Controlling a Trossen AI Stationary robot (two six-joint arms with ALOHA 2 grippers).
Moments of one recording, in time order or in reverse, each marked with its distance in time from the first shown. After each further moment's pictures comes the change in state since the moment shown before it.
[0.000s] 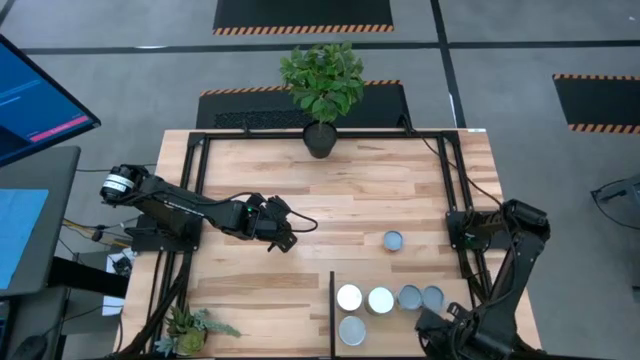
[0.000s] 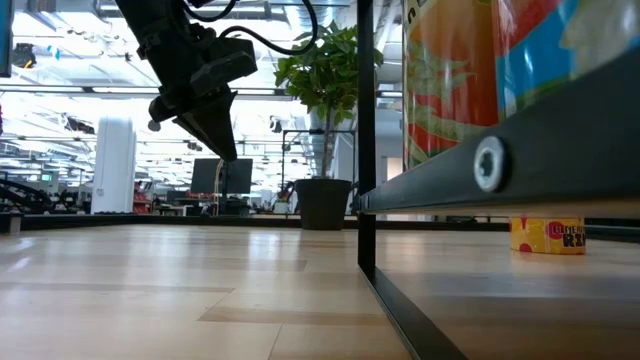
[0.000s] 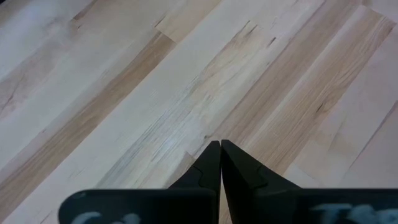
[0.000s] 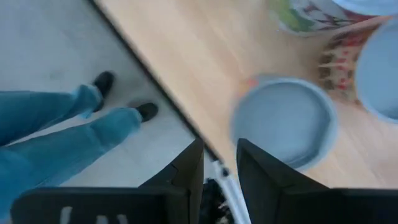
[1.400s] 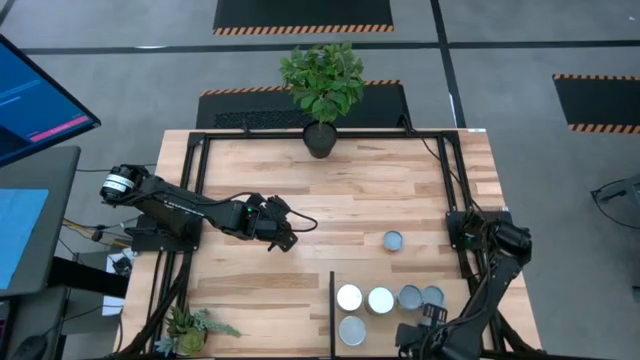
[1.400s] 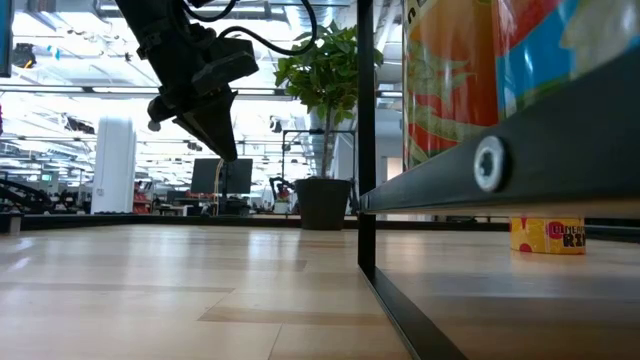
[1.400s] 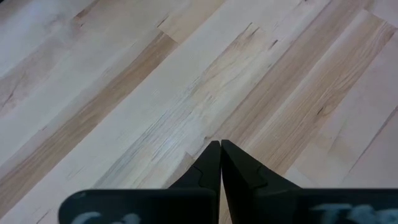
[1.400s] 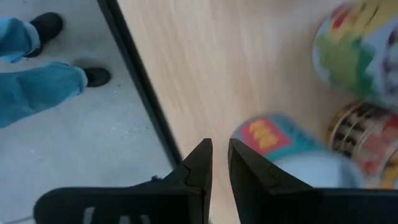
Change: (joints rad) left arm 0.000 0.000 0.000 0.000 -0.006 -0.020; right arm -0.078 0.197 0.127 -0.091 -0.075 -0.420
